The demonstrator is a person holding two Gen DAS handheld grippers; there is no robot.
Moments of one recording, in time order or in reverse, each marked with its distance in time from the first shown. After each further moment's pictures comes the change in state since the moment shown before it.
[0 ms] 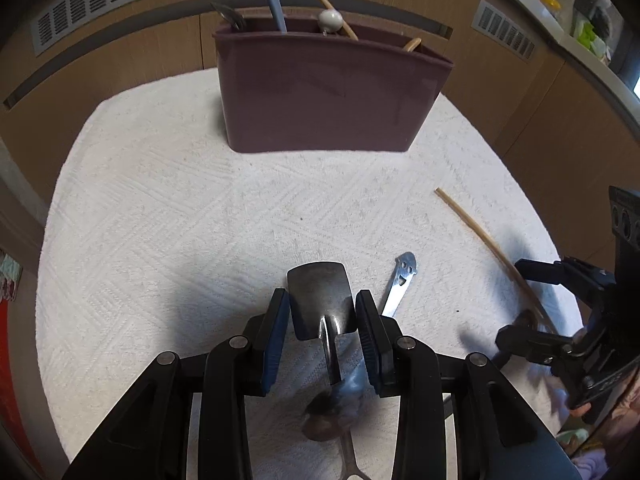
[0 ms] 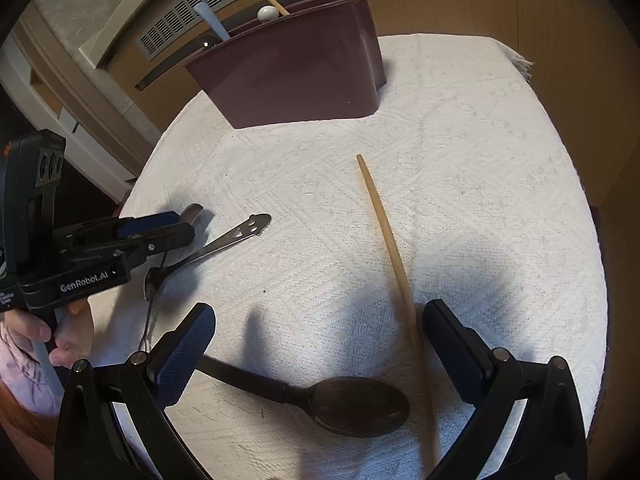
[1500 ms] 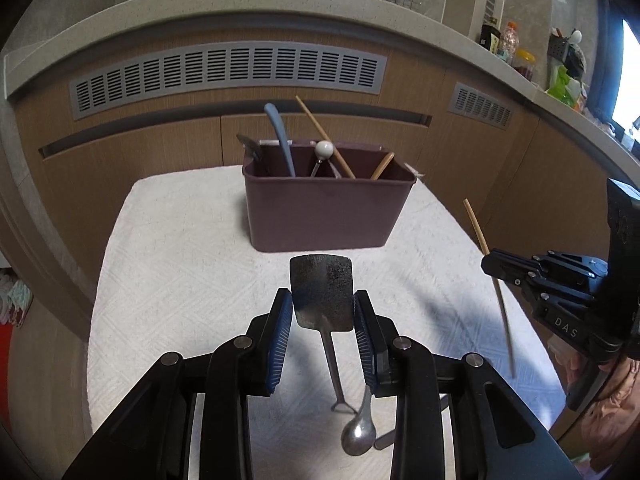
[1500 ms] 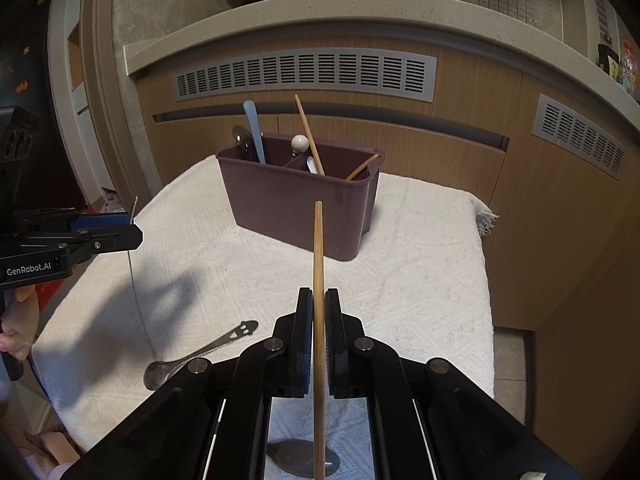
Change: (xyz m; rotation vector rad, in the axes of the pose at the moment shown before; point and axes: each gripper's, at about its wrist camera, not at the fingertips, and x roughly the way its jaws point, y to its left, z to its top) left arm -0.084 -0.012 0.012 0.006 -0.272 0.008; right arm -0.073 0.036 0.034 -0.206 -0.326 -0.197
